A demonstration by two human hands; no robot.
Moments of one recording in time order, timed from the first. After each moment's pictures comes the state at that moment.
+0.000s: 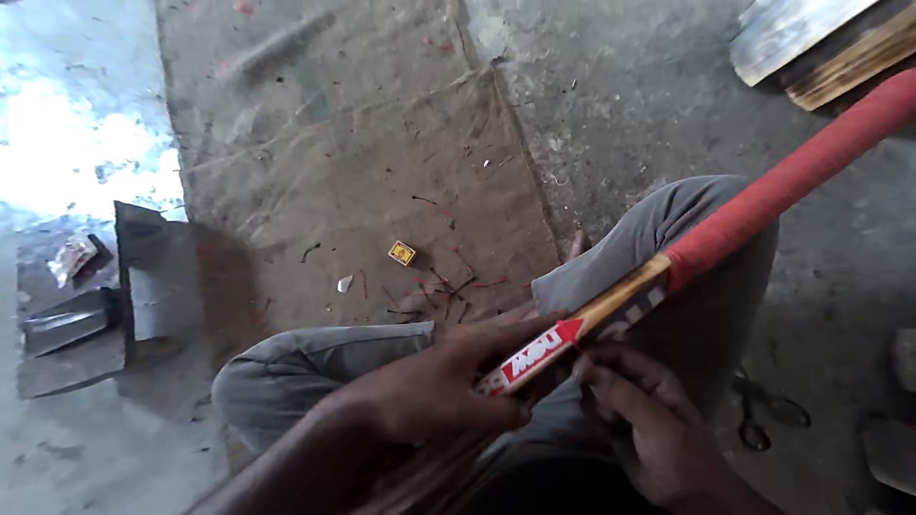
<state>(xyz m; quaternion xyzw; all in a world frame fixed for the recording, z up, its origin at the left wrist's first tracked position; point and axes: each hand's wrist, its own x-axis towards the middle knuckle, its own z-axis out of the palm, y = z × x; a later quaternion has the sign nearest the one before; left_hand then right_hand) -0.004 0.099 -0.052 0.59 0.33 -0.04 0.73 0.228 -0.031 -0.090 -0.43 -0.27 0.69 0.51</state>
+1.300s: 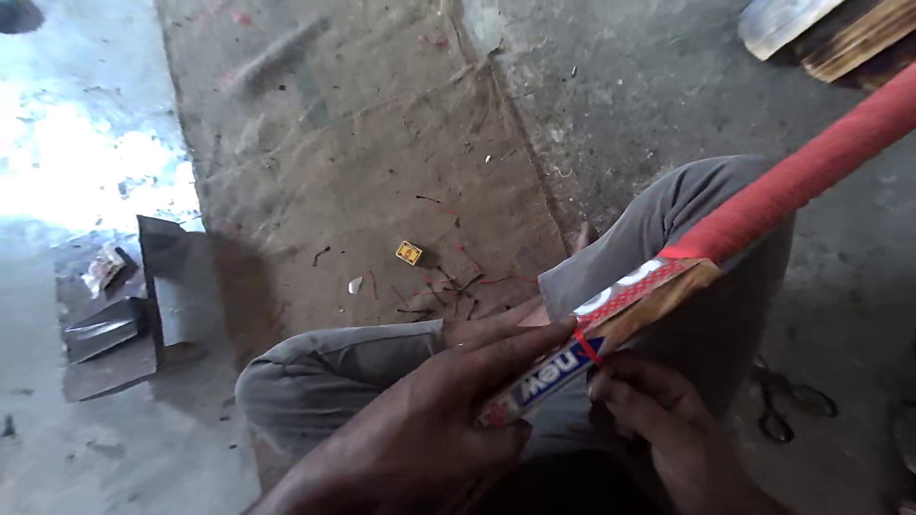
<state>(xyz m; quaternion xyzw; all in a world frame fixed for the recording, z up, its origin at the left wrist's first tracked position) -0.011 0.078 -0.039 0.68 0.34 0.02 0.65 0.223 -0.042 -0.091 -0.39 -0.26 0.70 0.53</state>
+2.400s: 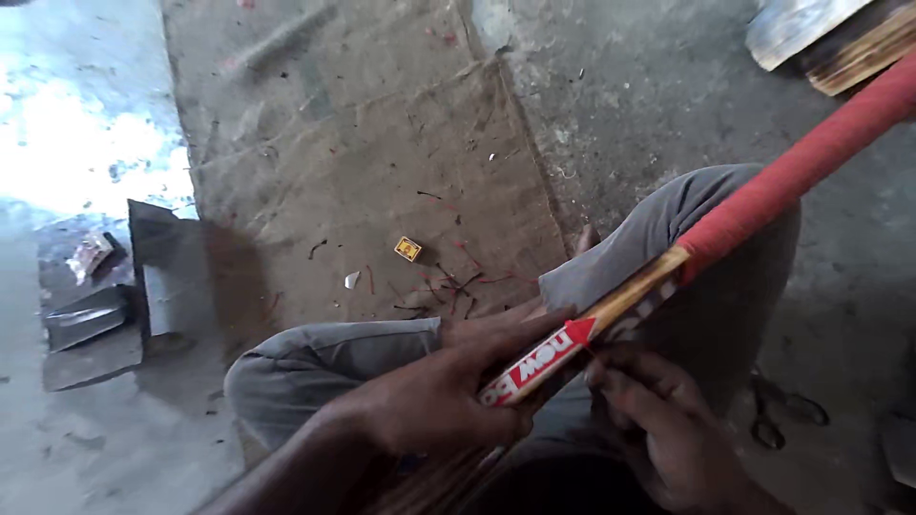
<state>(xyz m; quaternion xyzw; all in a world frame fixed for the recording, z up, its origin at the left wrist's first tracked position) -0.009 0.095 -0.051 0.57 0.32 -0.06 0.75 0.226 -0.033 -0.090 -0.43 -0.26 0.70 0.51</state>
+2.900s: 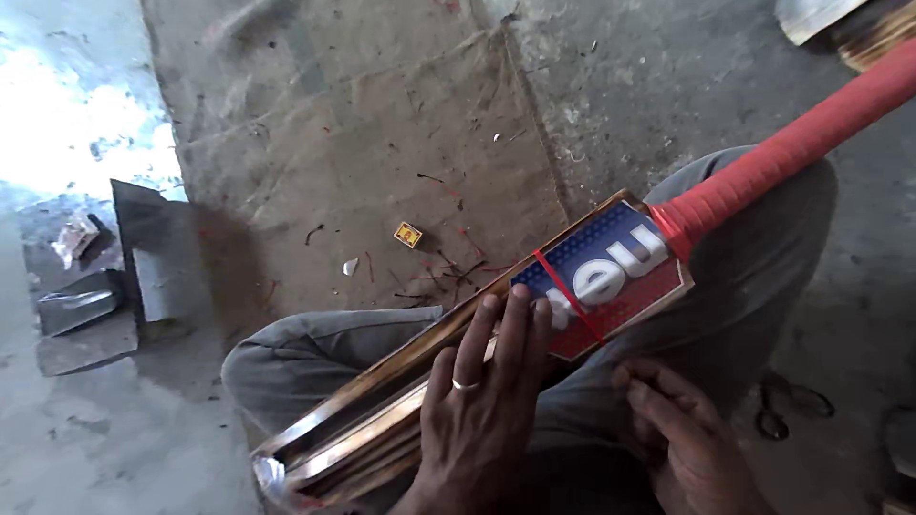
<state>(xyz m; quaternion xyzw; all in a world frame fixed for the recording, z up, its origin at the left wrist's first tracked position) 0.024 0.003 -0.096 0.86 0.51 0.03 -0.06 0.228 -0.069 -0.104 -0.51 -0.17 0.68 0.51</state>
